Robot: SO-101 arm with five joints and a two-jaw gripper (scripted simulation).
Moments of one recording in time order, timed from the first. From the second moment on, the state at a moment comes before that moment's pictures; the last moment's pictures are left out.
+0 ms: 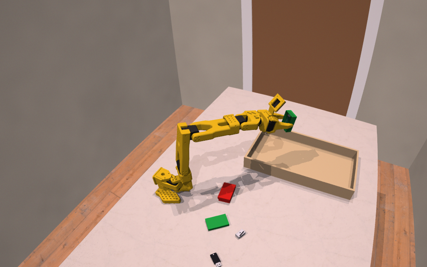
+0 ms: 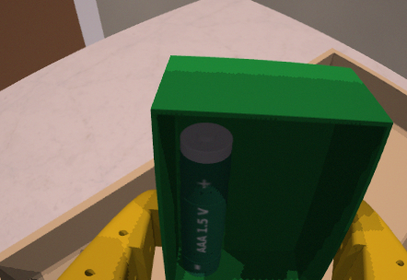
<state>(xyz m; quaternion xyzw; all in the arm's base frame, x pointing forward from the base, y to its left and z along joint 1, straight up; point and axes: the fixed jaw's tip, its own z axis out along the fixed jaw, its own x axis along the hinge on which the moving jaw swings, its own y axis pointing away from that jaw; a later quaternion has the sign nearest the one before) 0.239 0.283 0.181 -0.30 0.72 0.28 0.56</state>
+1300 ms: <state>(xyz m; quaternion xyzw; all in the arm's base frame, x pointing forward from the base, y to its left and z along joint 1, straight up) 0.244 0.290 0.128 -0.31 0.72 0.27 0.56</state>
